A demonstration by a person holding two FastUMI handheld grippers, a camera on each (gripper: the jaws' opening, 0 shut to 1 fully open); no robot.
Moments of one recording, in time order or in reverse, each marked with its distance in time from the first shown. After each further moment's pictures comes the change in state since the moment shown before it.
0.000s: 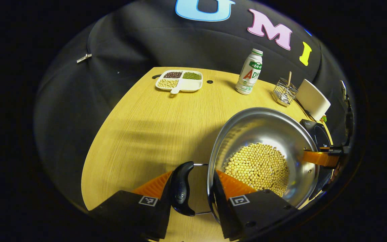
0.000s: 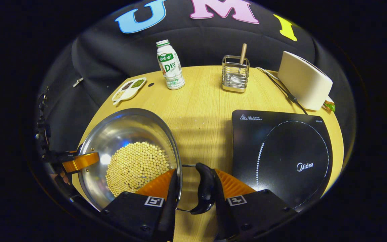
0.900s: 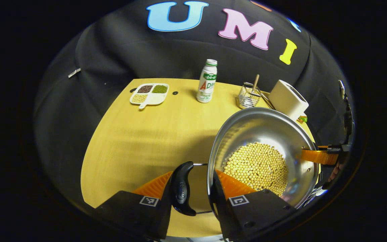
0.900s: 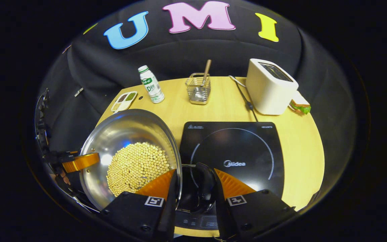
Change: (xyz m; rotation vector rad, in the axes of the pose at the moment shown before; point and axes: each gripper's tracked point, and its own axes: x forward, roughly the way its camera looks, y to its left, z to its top) left arm -0.084 -0.142 0.033 0.042 0.002 -0.069; right arm -0.123 -0.114 0.034 0.044 -0.017 -0.032
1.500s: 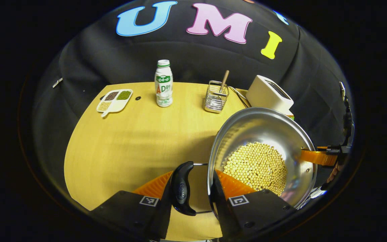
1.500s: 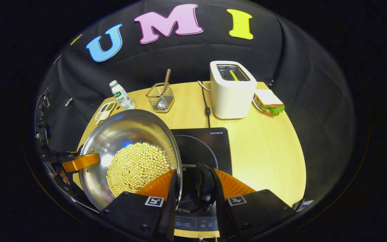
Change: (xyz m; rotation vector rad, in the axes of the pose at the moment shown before) left arm 0.036 -0.132 0.021 0.041 -0.003 -0.069; right arm -0.015 -0.132 0.019 0.035 -0.029 -0.059
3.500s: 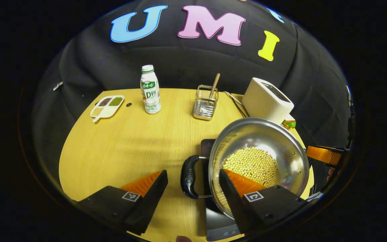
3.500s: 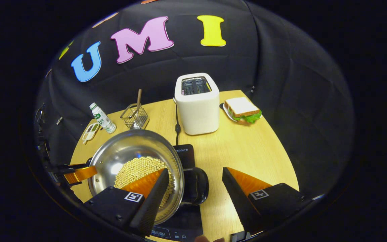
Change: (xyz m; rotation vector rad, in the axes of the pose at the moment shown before) left arm 0.013 -0.045 0.017 -0.006 -0.108 0.043; right arm -0.015 -0.068 0.036 0.092 -0.204 -0.088
